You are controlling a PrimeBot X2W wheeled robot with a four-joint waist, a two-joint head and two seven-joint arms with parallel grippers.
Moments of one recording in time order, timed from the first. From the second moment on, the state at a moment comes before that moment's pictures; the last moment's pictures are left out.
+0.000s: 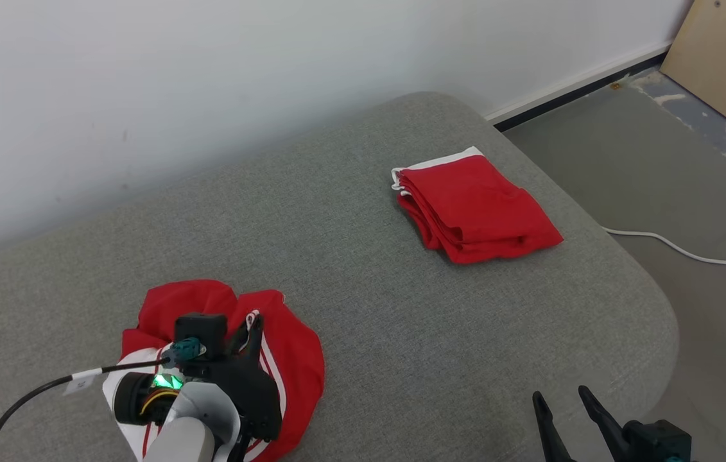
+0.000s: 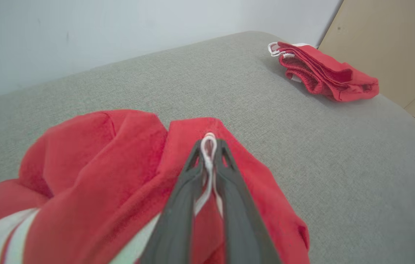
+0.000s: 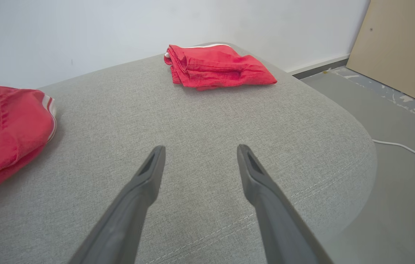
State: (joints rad) left arm -0.38 0.09 -0.27 0.53 -0.31 -0.03 0.08; right arm 0.13 -0.10 0.06 0.10 0.19 0.13 -0.04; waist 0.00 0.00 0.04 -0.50
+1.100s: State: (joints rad) left arm -0.14 0.20 -0.23 0.09 -0.50 0.10 0.02; right arm 0.14 -0.10 0.09 0.10 0.19 0.13 -0.02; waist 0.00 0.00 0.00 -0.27
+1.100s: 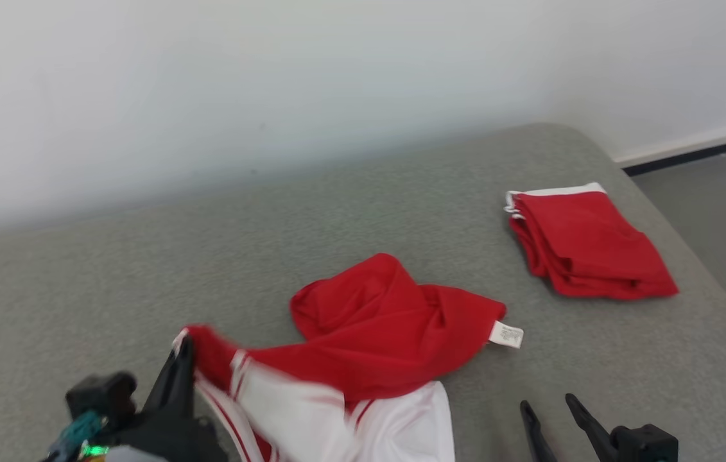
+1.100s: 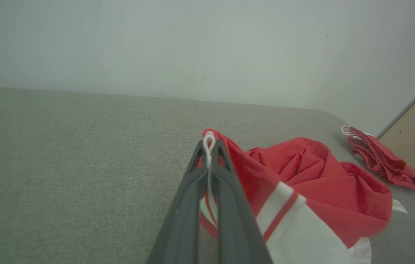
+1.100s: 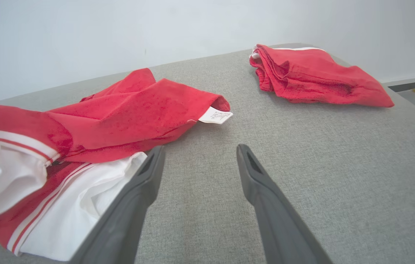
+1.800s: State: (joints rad) left arm -0.21 0.13 -0.04 0.49 -0.49 0.11 -0.26; right arm 0.13 -0.13 0.11 0.06 0.19 0.13 0.03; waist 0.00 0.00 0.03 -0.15
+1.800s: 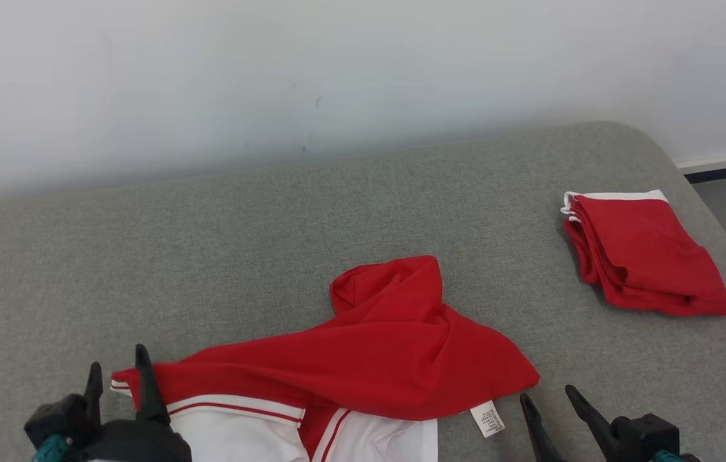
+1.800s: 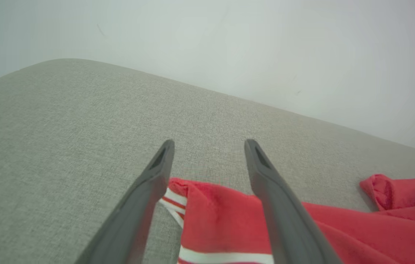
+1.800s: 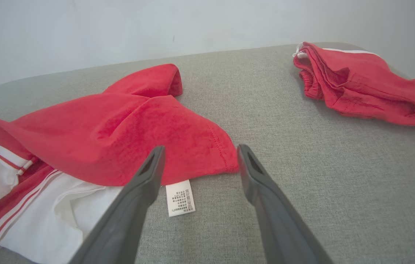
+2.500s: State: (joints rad) left arm 0.13 0.14 -0.14 0.10 -0.36 -0.08 -0.26; right arm -0.04 -0.14 0.15 0.16 0.20 0.13 0.39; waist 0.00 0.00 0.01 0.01
